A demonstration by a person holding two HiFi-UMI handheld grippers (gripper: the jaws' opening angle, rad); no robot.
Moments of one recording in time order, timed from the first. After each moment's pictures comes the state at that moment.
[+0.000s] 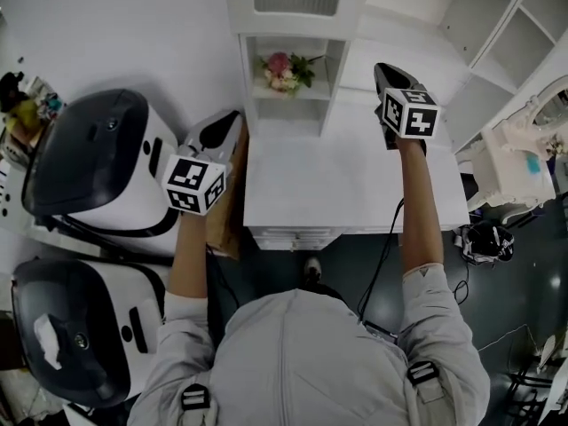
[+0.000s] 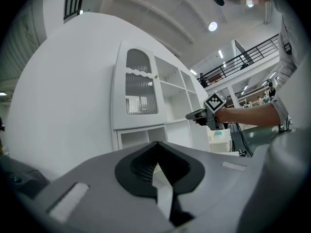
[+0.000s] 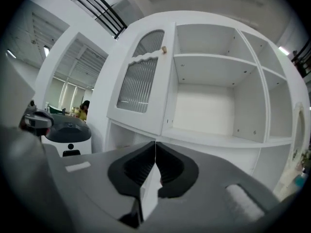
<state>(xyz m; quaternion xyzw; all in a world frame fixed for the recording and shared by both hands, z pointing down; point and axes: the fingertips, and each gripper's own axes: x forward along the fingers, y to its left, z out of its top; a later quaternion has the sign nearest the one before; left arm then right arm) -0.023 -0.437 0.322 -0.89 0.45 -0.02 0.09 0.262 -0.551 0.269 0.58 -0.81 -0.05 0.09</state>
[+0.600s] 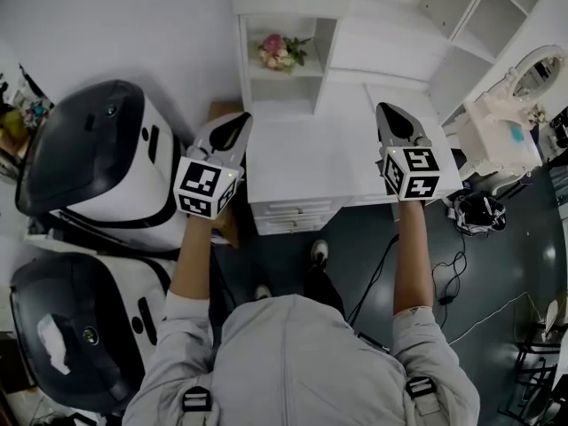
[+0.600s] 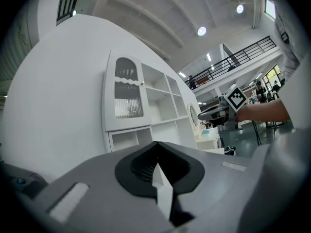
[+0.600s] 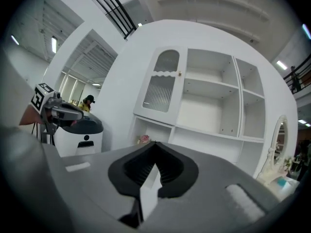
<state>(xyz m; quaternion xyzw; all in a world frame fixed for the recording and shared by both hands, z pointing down) -0.024 -0.353 0.339 -0.91 0.39 -0.03 0.12 0.227 -0.356 0.319 0.60 -0.78 -0.08 0.11</state>
